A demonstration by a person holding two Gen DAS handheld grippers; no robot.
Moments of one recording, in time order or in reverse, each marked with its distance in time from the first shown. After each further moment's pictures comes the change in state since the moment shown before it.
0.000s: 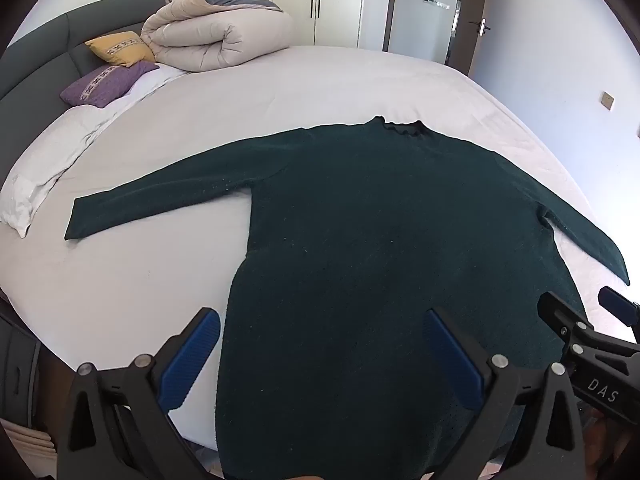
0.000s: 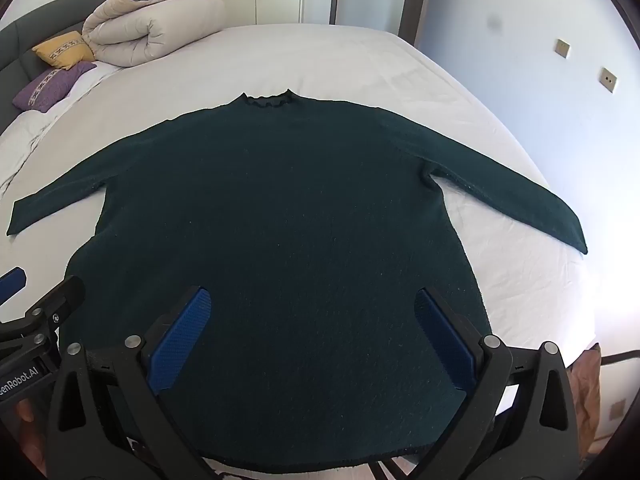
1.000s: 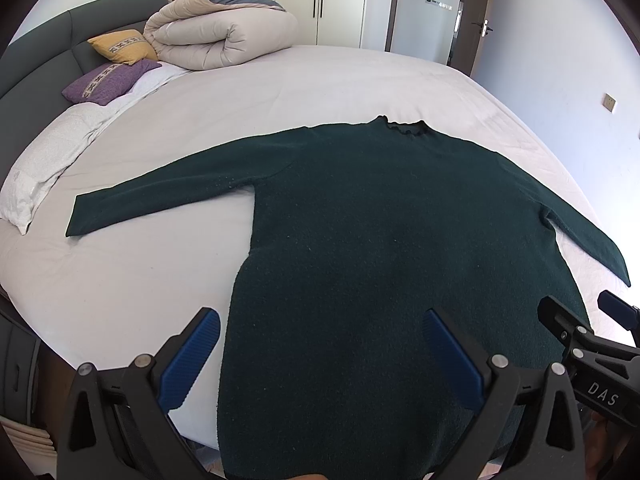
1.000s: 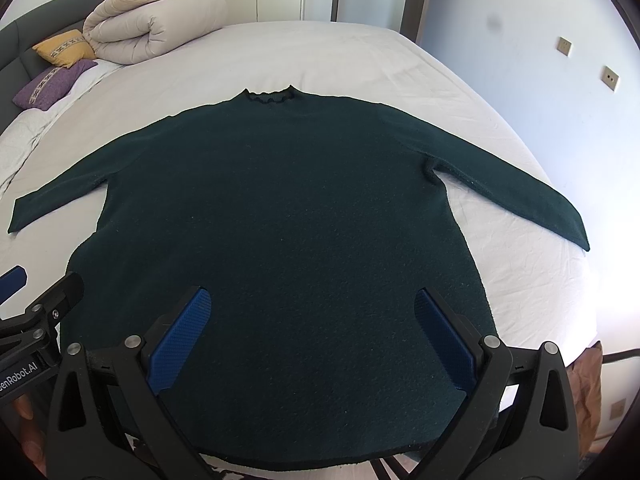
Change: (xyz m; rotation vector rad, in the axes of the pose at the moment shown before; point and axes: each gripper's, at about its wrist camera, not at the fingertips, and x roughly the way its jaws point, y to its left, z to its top) left arm 0.000 0.005 -0.003 0.000 0.010 0.002; right arm 0.001 0.004 -0.006 0.001 0.011 0.004
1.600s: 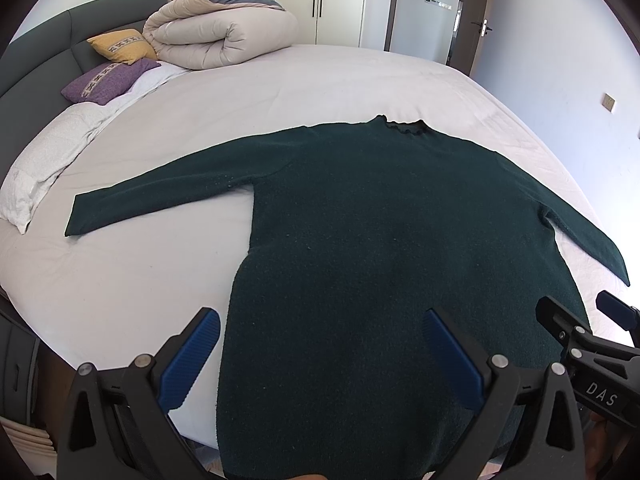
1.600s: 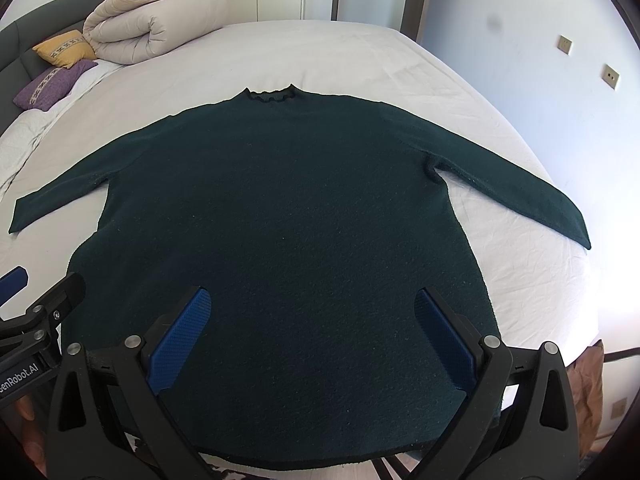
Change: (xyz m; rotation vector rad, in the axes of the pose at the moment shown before) left arm 0.001 0.003 -0.001 -0.002 0.002 -0.002; right arm 0.000 0.005 -0.001 0.001 0.003 0.002
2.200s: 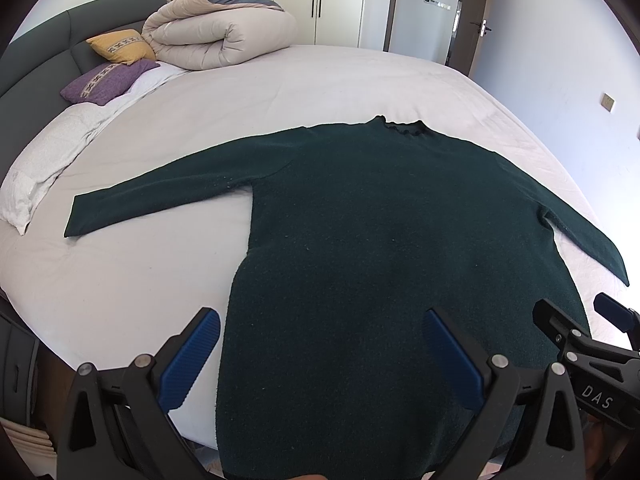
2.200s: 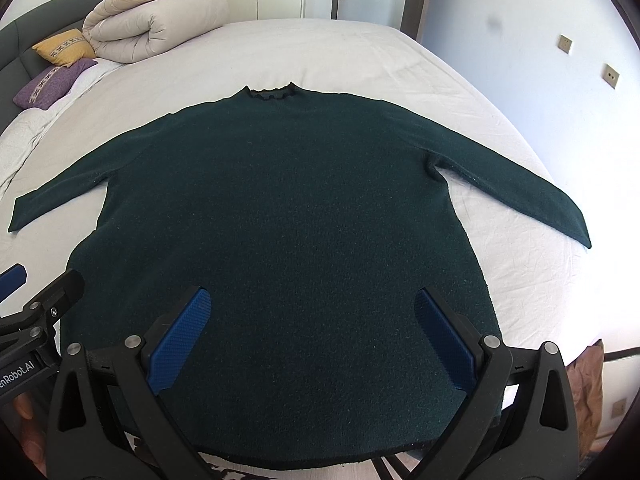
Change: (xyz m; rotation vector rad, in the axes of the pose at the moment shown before) left arm 0.002 -0.005 0.000 0.002 0.000 0.002; right arm 0.001 0.000 -0.001 0.002 0.005 0.003
